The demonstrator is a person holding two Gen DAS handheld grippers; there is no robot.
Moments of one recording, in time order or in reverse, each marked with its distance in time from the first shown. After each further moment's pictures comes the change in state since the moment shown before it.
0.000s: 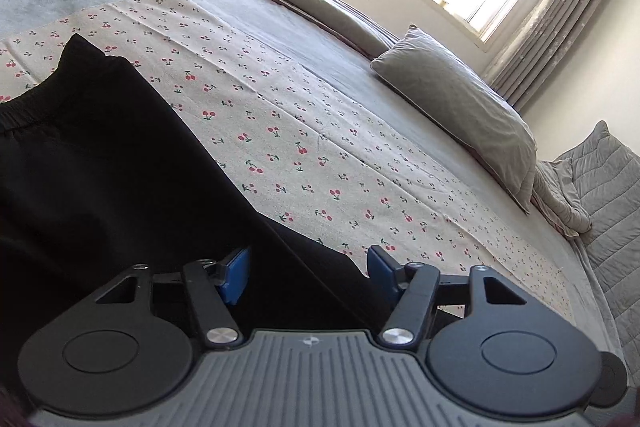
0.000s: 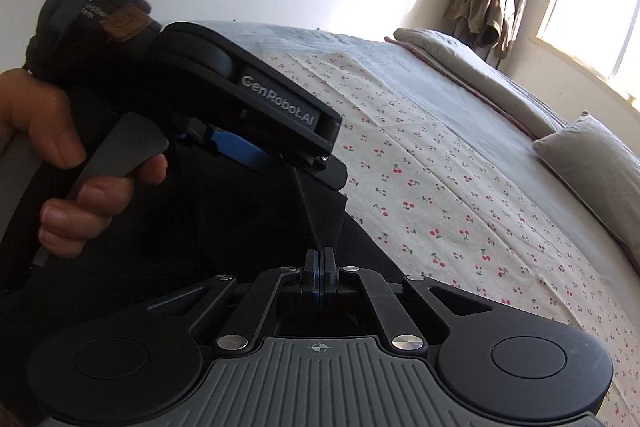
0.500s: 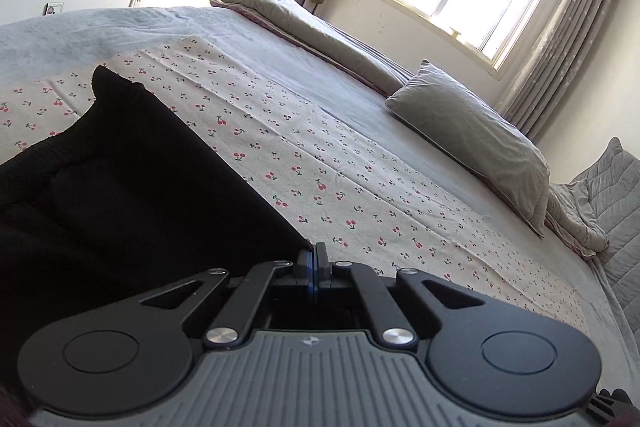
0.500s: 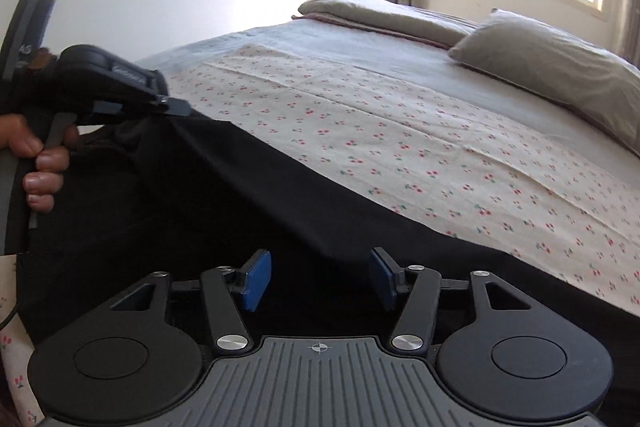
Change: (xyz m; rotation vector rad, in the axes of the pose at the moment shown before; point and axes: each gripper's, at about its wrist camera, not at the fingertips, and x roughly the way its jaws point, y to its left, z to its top) left arm -0.051 0.002 -0.003 0.016 -0.119 0.045; right arm -0.093 -0.088 -0.084 0.494 0.038 -0.122
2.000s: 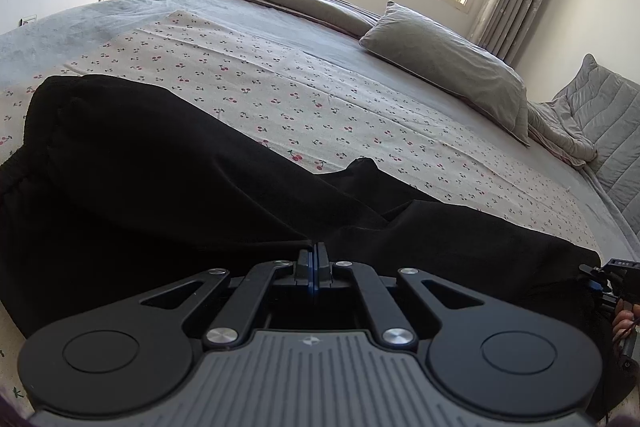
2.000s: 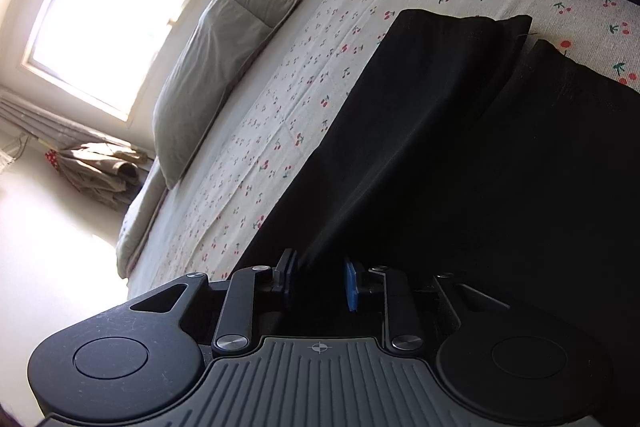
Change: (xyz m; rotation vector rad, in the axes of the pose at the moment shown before) left arm -0.044 0.017 -0.057 0.179 0.126 -0.018; right arm -0.052 -0.244 -0.129 1.167 -0.261 -0.150
